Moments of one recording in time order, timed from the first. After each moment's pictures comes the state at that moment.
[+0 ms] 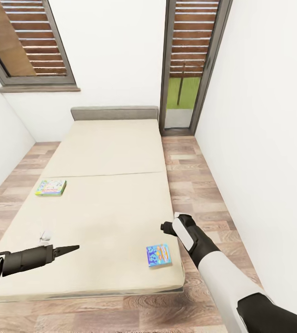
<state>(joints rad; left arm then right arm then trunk) -0.39 0.33 0.36 -1.23 0.00 0.93 -1.40 -0.86 0.17 0.20 -0.65 -0.54 0.68 -0.47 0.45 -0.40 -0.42</state>
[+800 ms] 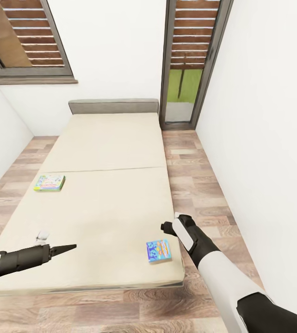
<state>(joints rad) -0.39 0.34 0.37 -1.23 0.01 0.93 -1.43 -0.87 0.17 0.21 -0.64 -0.54 0.66 -0.47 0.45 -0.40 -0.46</state>
